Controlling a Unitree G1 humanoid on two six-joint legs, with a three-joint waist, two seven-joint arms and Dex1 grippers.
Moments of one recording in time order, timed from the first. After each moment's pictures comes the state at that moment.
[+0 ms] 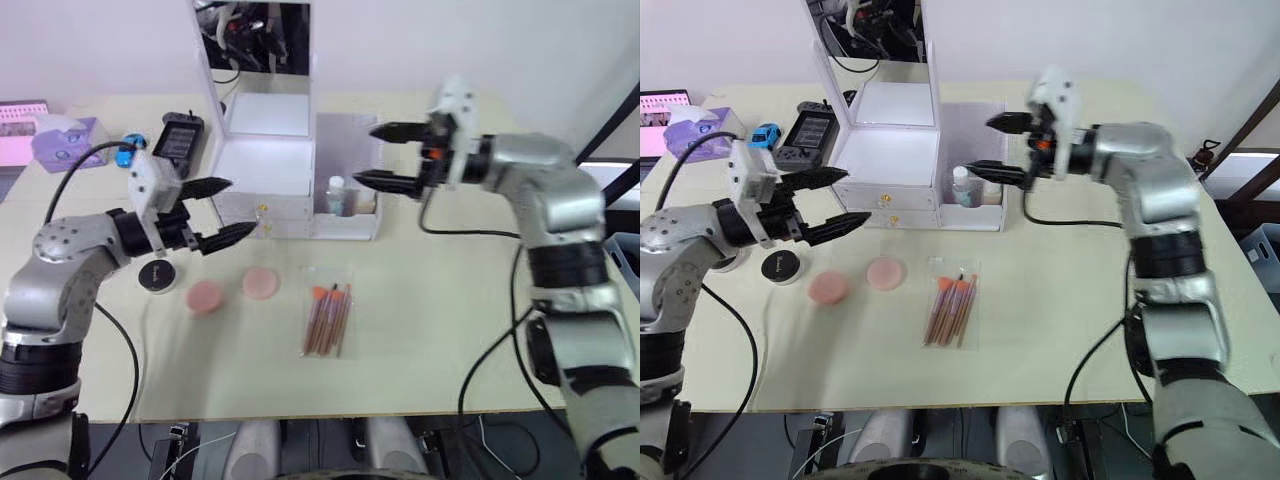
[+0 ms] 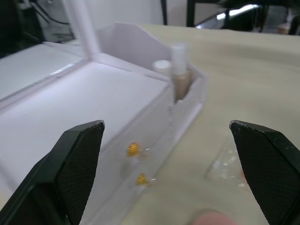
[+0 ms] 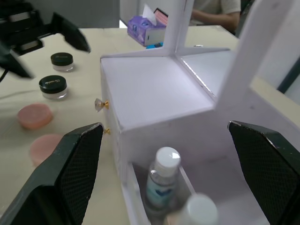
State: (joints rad) left arm -0.40 0.79 0.22 -0.07 -0.54 0.39 -1.00; right arm -0.83 -0.66 -0.05 0.14 0.38 0.50 1.11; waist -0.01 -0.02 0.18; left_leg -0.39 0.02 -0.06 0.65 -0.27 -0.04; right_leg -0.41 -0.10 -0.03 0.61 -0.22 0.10
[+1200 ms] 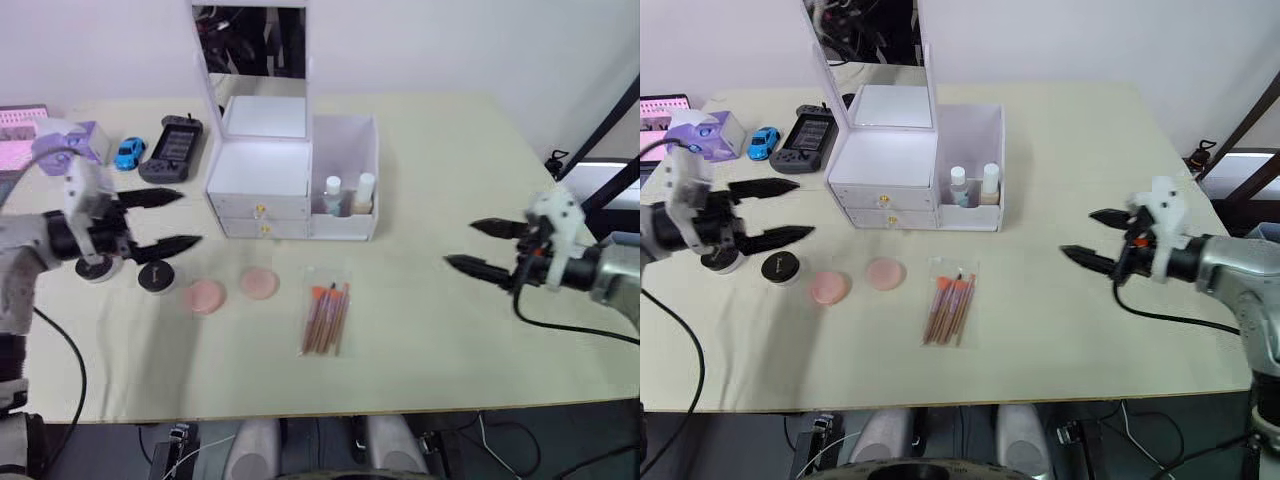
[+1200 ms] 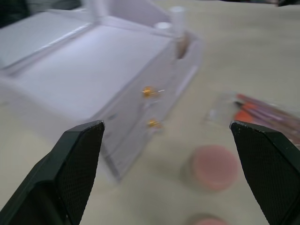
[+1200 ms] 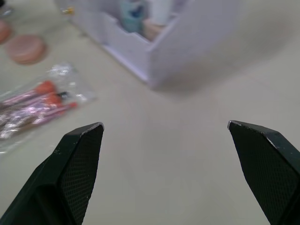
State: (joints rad) left arm -0.39 0.94 0.21 0.05 -0.55 0.34 -1.30; right arm -0.21 -0.93 -0.30 -0.40 0.61 0.86 0.88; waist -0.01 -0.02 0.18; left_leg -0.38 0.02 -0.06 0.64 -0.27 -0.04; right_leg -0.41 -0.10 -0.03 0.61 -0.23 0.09
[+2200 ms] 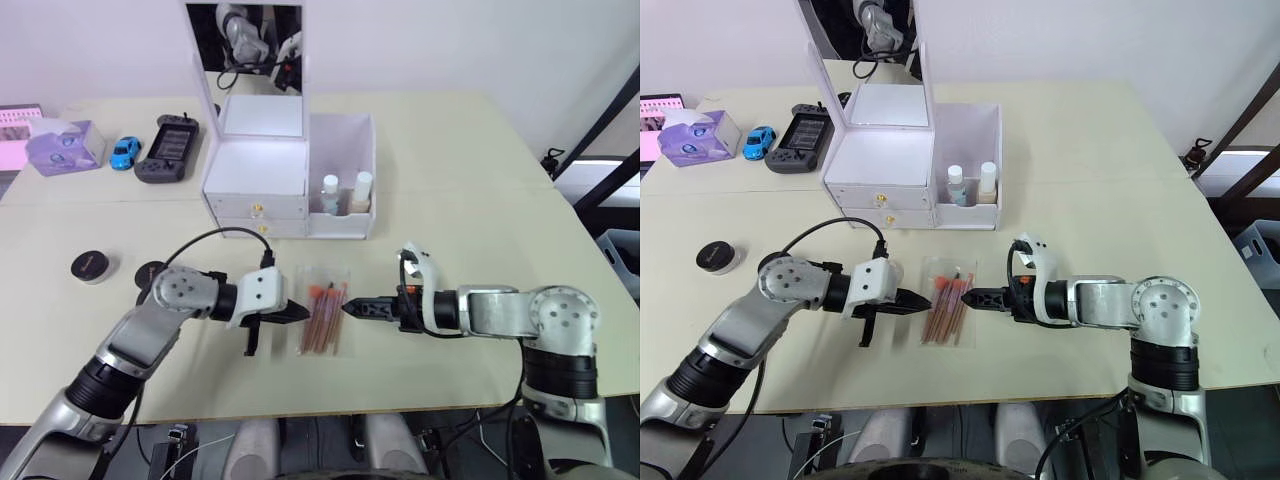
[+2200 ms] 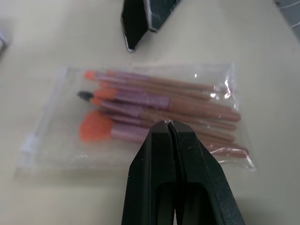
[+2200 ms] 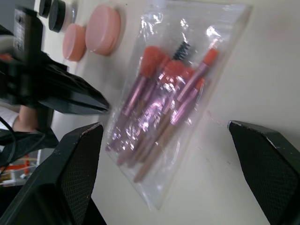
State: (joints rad) left arm -0.32 0.69 -0.35 -0.20 -0.17 0.23 -1.13; right arm -0.41 -0.42 -0.20 -0.13 1.53 1.58 -0.22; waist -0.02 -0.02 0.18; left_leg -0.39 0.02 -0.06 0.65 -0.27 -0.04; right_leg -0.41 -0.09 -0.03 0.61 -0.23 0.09
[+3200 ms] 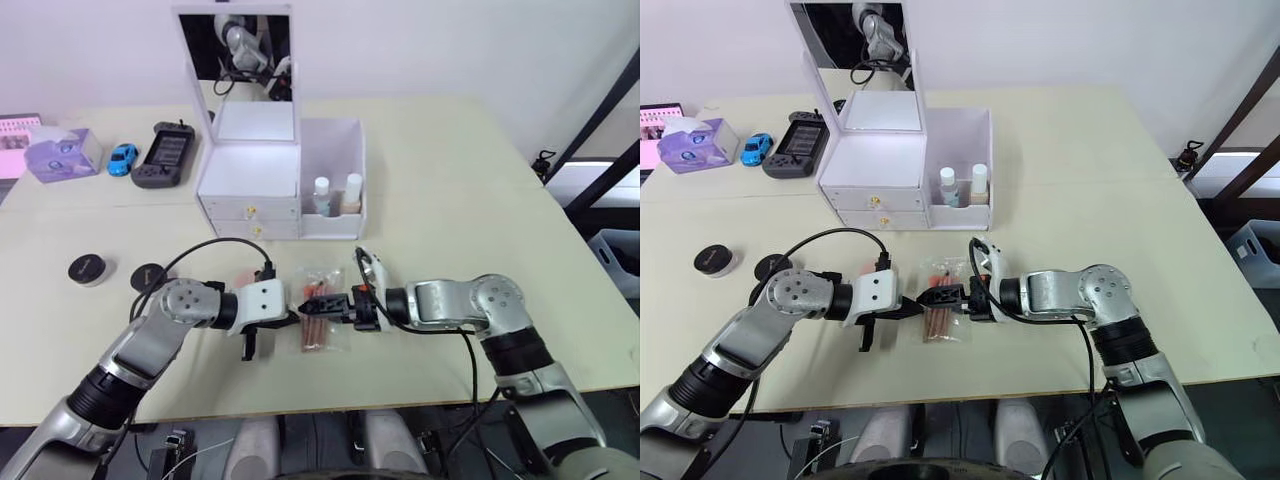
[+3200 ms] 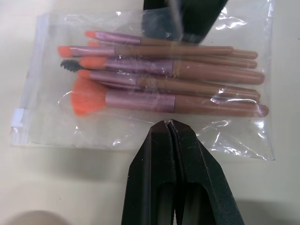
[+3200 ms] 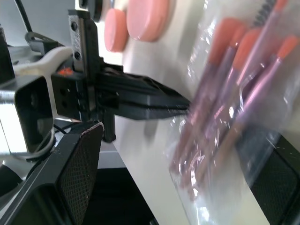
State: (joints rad) left arm -0.29 0.71 -0.36 -0.24 -0.05 0.30 -1.07; right arm -0.50 -0.43 0.19 0.10 1.76 1.28 -0.25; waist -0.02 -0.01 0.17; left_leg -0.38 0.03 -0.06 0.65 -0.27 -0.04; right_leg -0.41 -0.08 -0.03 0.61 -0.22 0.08
